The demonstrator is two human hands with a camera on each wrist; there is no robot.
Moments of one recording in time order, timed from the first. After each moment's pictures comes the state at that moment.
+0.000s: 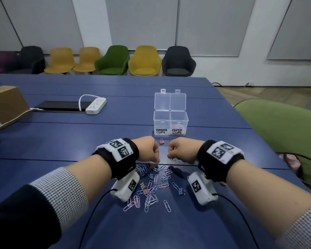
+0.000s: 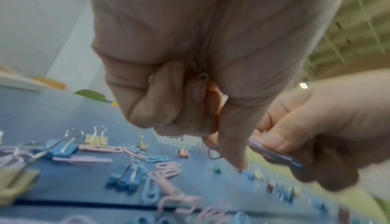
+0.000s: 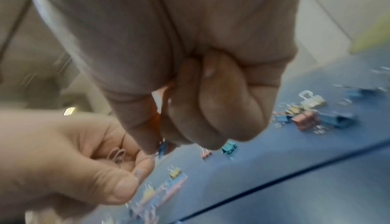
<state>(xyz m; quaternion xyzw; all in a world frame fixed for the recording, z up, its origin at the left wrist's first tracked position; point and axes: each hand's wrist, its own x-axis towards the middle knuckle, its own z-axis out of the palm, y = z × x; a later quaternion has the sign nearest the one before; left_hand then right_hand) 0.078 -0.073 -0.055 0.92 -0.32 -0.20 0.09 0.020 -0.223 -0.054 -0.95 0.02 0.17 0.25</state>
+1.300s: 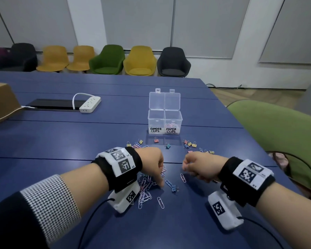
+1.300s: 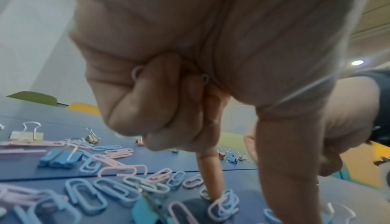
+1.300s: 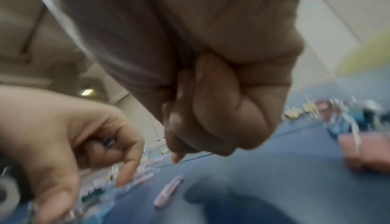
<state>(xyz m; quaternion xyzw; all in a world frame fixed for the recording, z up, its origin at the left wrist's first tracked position) 0.033 -0.087 -0.054 0.90 -0.35 -0.25 0.05 -0.045 -0.251 -0.060 -0.89 0.14 0.22 0.37</state>
